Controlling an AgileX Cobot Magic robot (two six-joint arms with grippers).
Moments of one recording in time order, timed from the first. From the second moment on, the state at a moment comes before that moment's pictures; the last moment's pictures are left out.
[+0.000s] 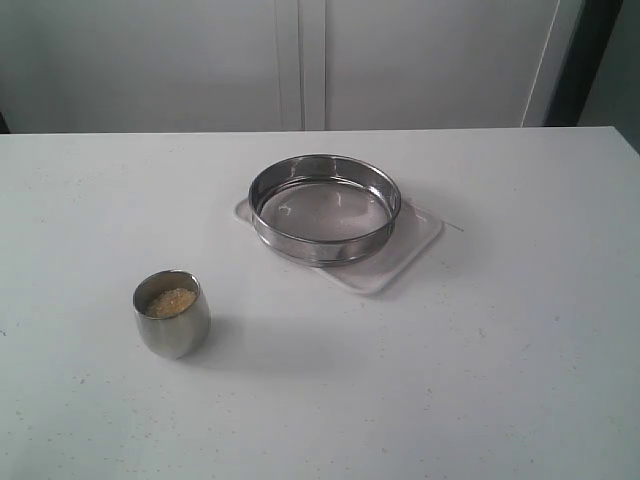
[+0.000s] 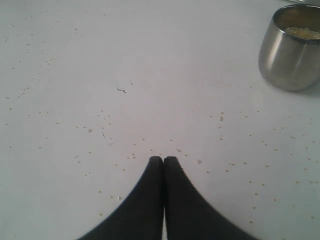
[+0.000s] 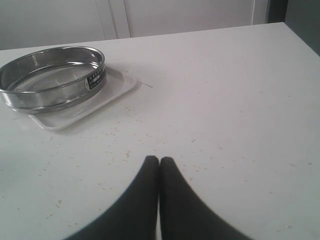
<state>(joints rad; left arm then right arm) -0.01 0.00 0.02 -0.15 0.52 0.21 0.12 0.00 -0.01 0.00 0.36 0.17</state>
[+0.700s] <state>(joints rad) -0.01 0.00 0.02 -0.15 0.33 0.23 0.12 0.00 -0.01 0.00 0.36 0.17</state>
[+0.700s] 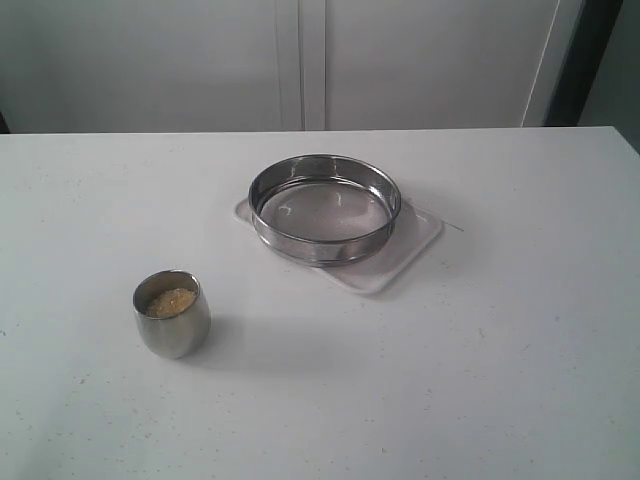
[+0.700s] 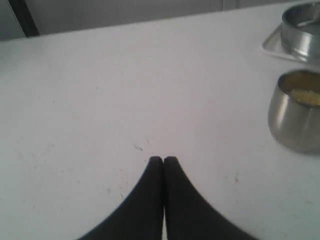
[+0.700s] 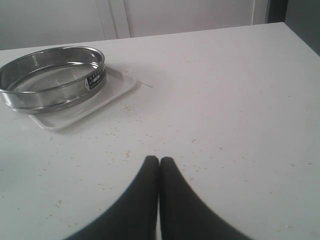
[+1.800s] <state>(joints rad) -0.01 0.00 0.02 -0.16 -0.06 0.34 0.12 0.00 -0.01 0.00 0.36 0.17</state>
